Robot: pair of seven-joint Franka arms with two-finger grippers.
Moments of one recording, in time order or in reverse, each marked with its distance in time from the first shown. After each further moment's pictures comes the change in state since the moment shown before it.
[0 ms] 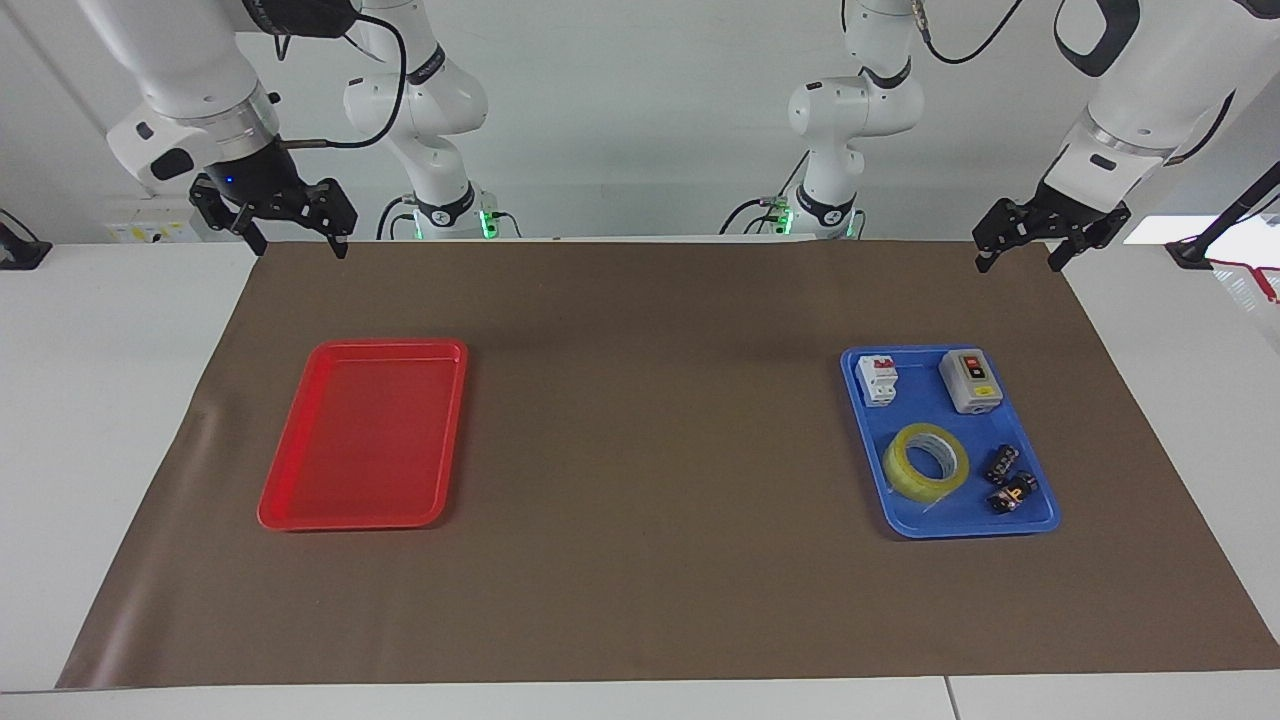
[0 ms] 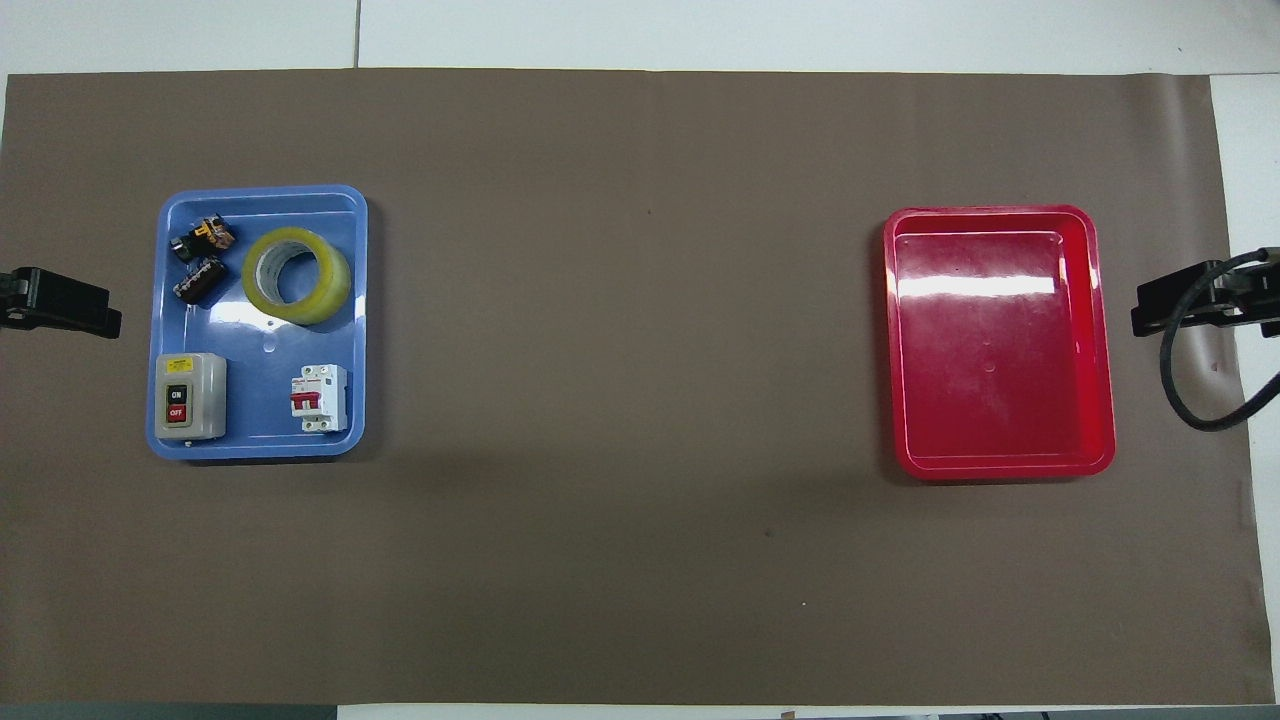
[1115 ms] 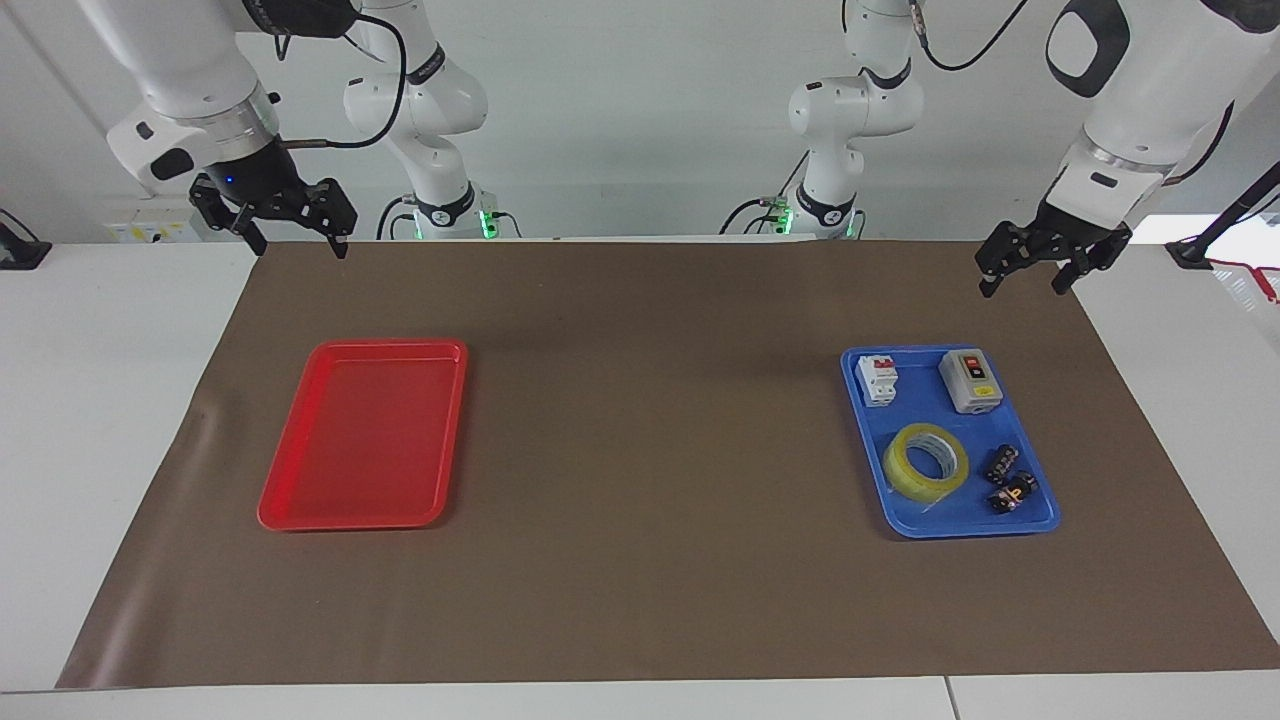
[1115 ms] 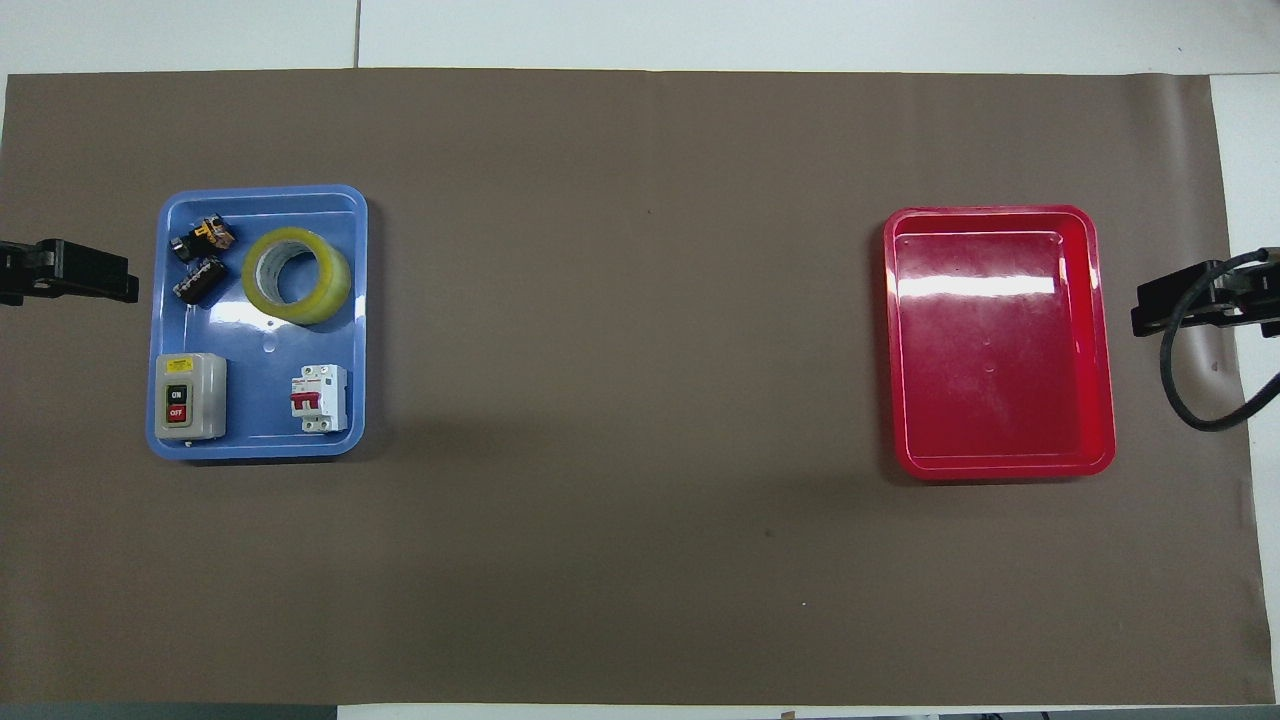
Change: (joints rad) left arm 0.000 0.026 0.000 -0.086 0.000 0.213 -0.021; right arm 0.000 0.000 0.000 0.000 0.000 0.000 0.000
